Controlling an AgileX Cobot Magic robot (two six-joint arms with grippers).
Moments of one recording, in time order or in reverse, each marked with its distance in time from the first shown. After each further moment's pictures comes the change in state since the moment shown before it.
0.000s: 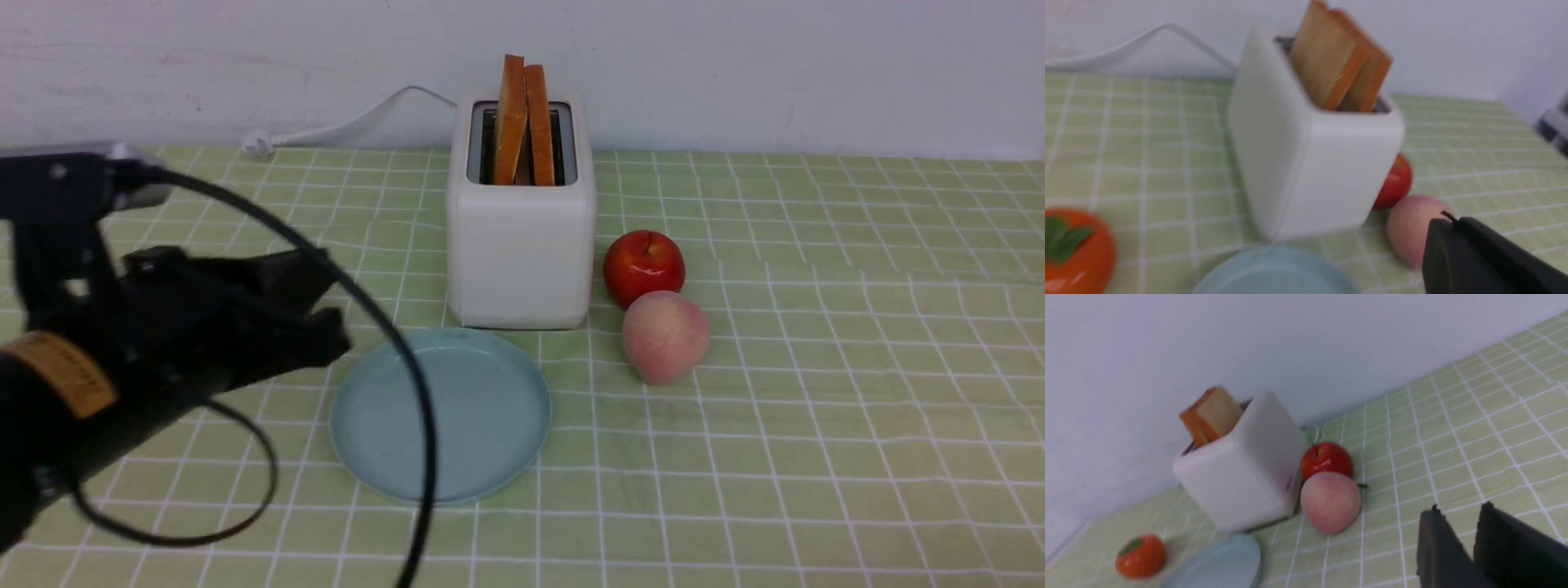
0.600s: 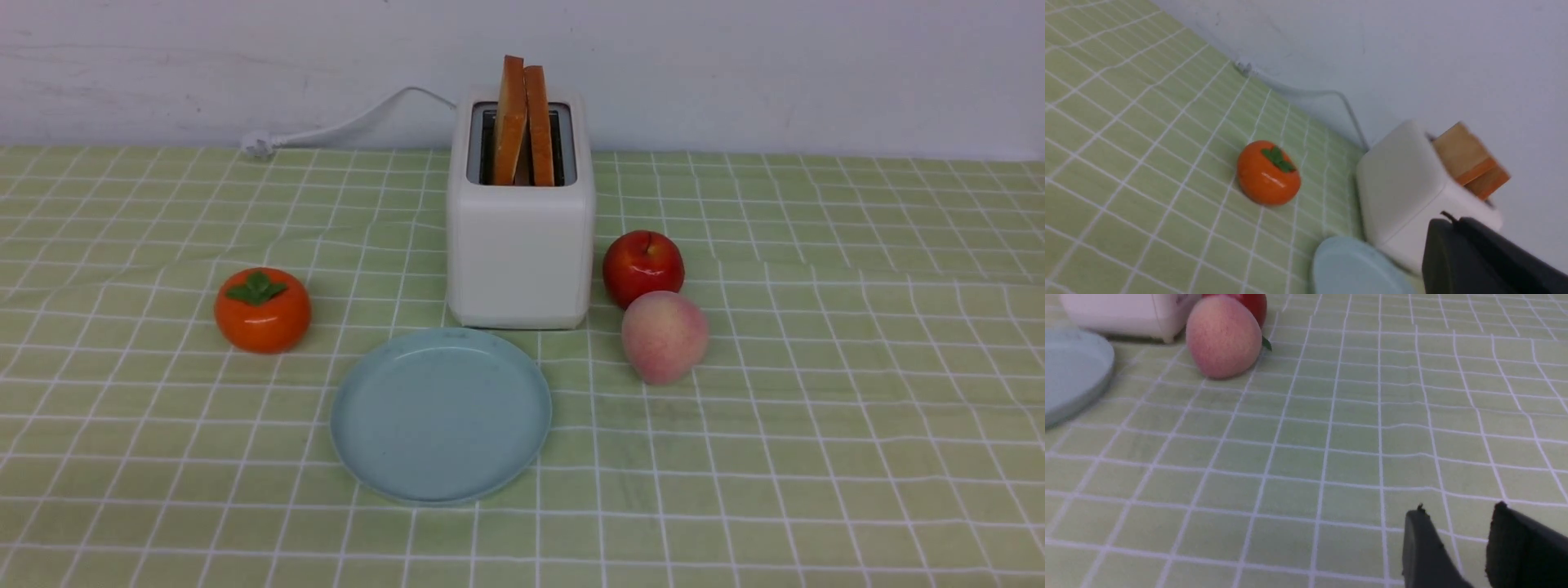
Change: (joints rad) right arm 0.000 -0.068 0.194 -0.327 0.011 -0.075; left arm 0.463 -0.816 0.299 -0.066 0.550 -0.276
